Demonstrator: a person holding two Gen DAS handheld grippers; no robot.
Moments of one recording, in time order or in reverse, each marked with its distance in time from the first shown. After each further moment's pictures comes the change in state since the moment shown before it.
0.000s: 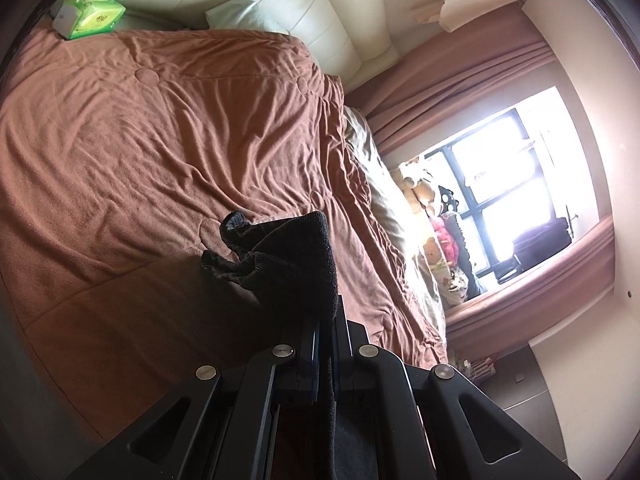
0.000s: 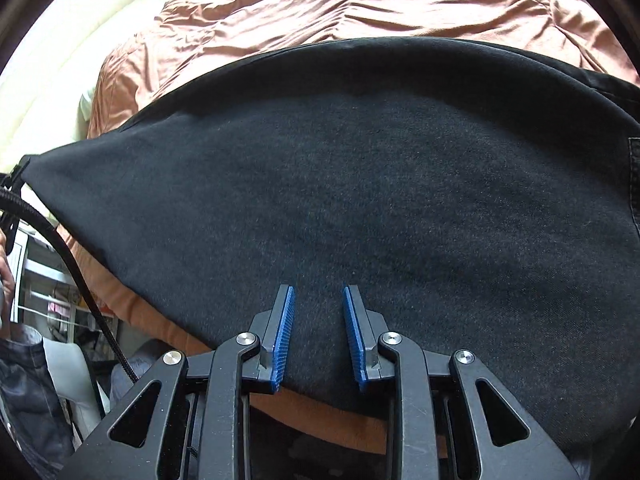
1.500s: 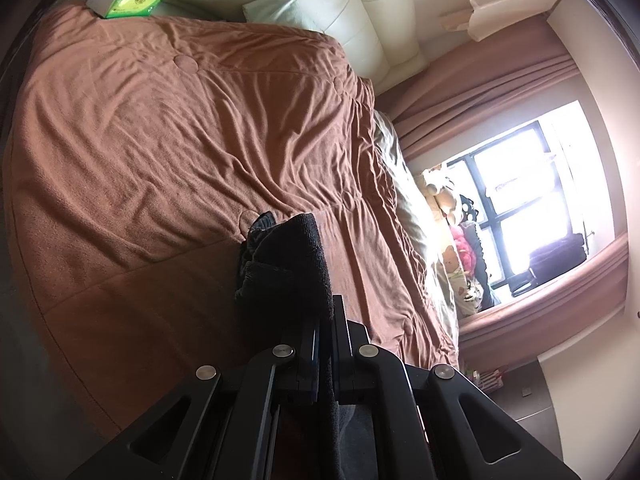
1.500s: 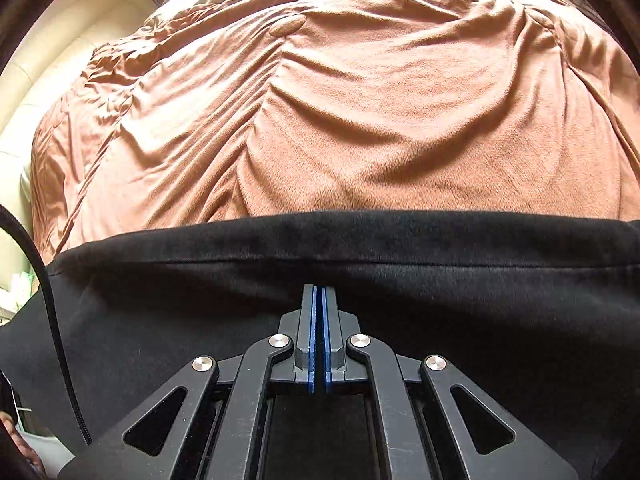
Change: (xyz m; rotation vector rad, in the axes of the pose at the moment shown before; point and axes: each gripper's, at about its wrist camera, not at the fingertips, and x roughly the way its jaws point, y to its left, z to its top) left arm -0.005 0.031 -0.006 -0.064 -0.005 0.067; right arm 0.121 0.016 0.167 0.166 -0.059 -0.133
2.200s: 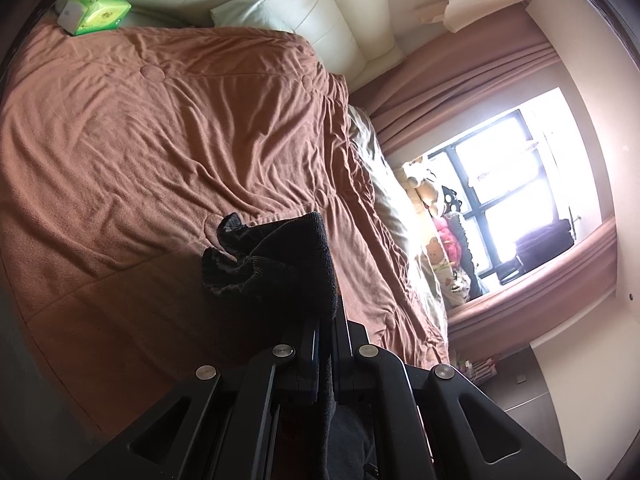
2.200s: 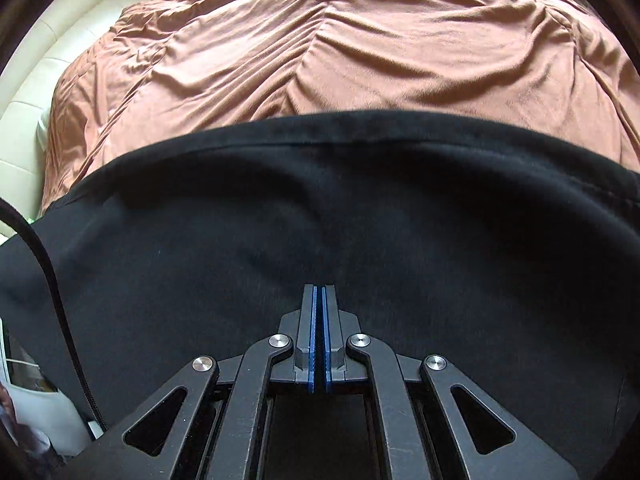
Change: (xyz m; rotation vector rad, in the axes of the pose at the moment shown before) left arm 0.002 -0.030 0.002 0.062 0.010 -0.056; right arm -0.042 -0.010 -0.065 -0.106 0.086 0.045
